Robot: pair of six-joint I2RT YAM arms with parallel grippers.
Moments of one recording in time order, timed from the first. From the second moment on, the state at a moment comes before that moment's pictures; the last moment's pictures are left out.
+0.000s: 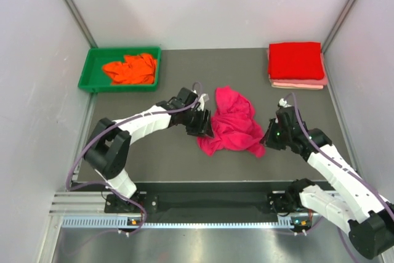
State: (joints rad) left arm -0.62 1.66 1.07 -0.39 0.46 -0.50; right arm 0.43 0.87 0.72 -0.76 -0.01 0.66
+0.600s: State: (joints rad) left arm -0.61 1.79 1.41 -0.58 0.28 -0.51; right arm 0.35 1.01 0.80 -0.75 0.01 0.61
